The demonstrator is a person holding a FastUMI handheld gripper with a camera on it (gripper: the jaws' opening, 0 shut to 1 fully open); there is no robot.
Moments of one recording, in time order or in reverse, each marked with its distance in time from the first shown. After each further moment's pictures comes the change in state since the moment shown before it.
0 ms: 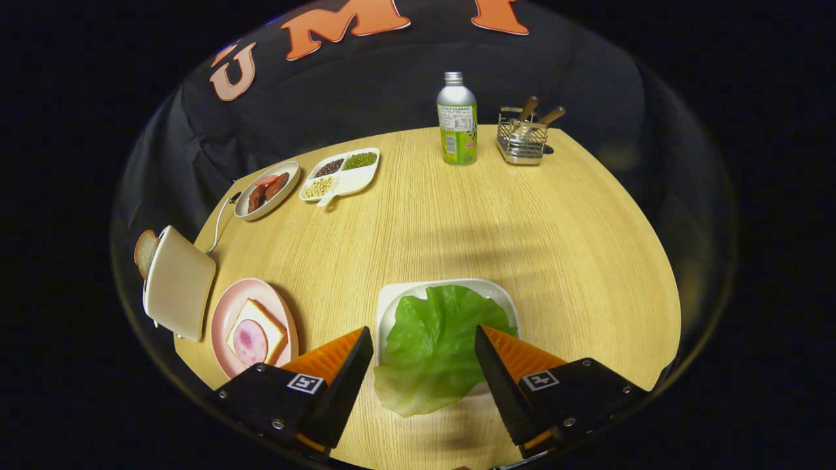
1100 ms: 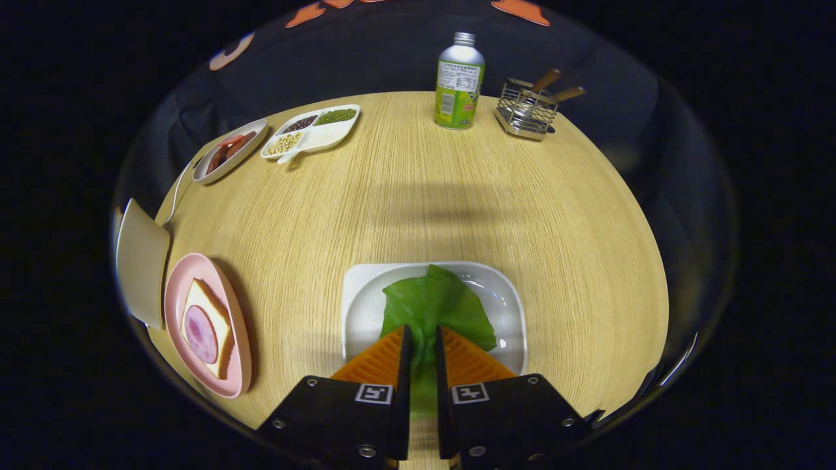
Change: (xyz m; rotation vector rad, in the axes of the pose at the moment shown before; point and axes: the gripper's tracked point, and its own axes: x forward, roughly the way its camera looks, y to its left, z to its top) arm 0.037 -0.010 -0.015 -0.071 0.092 -0.127
